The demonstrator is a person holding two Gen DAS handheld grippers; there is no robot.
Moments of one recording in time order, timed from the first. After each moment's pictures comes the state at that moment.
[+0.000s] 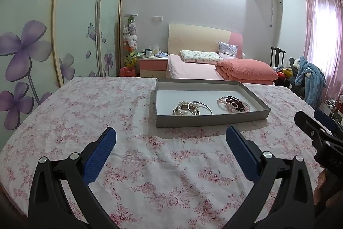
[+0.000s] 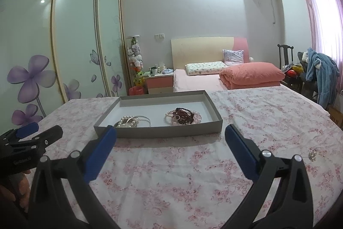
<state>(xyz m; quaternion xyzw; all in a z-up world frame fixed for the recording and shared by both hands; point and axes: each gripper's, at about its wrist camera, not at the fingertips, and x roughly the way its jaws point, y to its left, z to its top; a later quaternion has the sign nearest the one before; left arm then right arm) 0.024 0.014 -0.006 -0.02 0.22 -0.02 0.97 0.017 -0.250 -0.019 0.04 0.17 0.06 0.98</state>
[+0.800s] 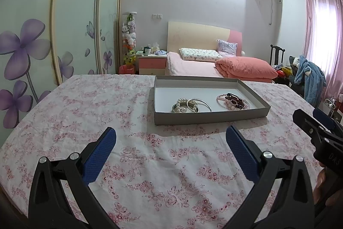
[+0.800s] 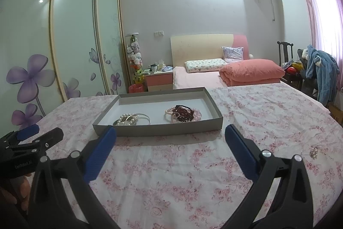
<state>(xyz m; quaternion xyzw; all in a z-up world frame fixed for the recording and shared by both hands) 0.024 0.010 -0.009 -0.02 0.23 -0.02 0.97 0.021 -0.251 -0.025 0.05 0.18 0.06 0.98</state>
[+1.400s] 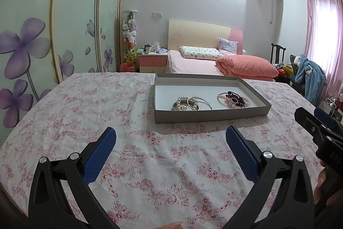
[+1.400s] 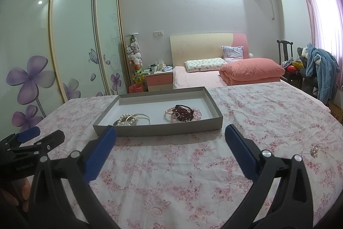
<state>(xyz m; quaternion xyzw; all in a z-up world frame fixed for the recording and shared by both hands) 0.025 0.011 -0.013 -0.02 0.24 -0.02 0.97 0.022 -0.252 -0.025 0.05 0.18 0.06 0.98</state>
